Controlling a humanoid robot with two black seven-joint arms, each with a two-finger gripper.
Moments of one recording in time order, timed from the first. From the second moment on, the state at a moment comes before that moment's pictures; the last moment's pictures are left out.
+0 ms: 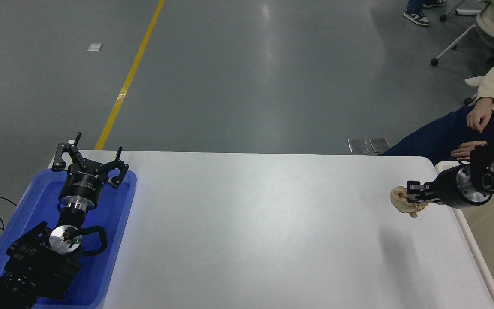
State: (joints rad) left arm -0.64 0.16 -0.97 -0.20 -0.21 -0.79 -0.29; right arm 1.80 -0.63 -1.20 1.37 -0.48 0.28 0.08
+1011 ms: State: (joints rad) left arm -0.64 0.16 -0.97 -0.20 -0.21 -0.79 -0.29; right arm 2.61 -0.58 -1.40 1.62 -0.48 0.71 0.08
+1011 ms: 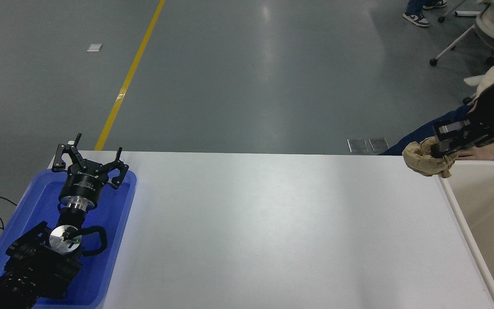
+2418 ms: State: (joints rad) left arm -0.64 0.16 -0.97 -0.20 -0.22 -0.79 -0.29; right arm 1.32 -0.85 -1.12 0.79 -0.36 0.18 0.07
